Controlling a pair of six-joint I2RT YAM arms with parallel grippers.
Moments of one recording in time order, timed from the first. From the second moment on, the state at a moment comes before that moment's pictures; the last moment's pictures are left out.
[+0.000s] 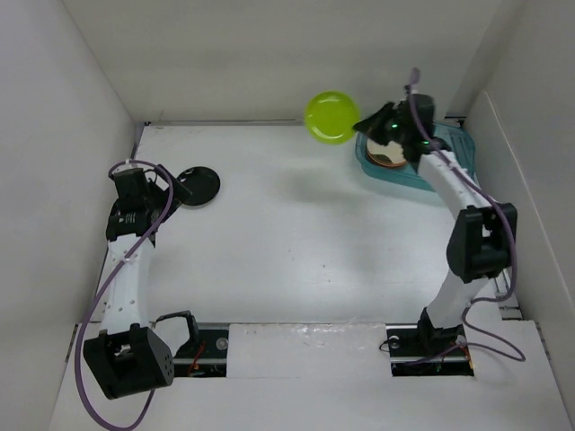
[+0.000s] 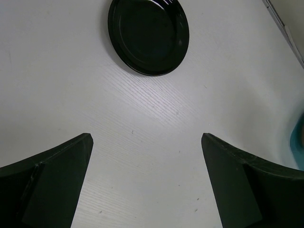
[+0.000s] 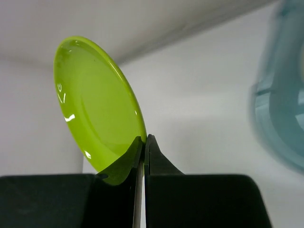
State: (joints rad) left arm 0.20 1.05 0.93 -0.55 0.06 -0.60; right arm 0.20 1.81 1.52 -0.08 -0.36 0.79
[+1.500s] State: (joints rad) left arm 0.19 1.53 0.70 0.05 0.02 -1.08; right arm 0.23 1.51 1.18 0.08 -0.36 0.81
